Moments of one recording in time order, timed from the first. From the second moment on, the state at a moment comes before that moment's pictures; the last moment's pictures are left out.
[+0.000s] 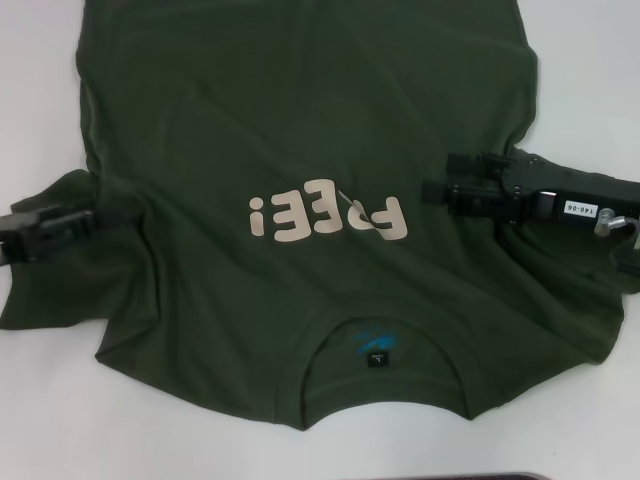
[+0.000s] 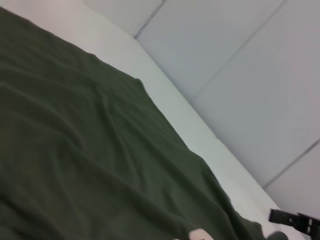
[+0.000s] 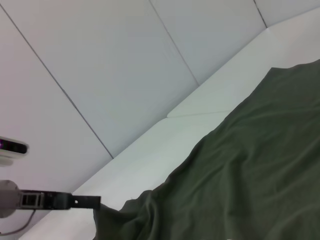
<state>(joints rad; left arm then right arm) -0.33 -2.02 0.47 0.63 2.05 1.67 -1.75 0.49 2.06 -0.53 -0.44 -2.02 -1.54 1.44</state>
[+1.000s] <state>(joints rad) -0.32 -1.97 0.28 0.67 2.26 1.56 -1.79 0.49 2.06 -0.51 -0.44 -2.01 -1.54 1.45</state>
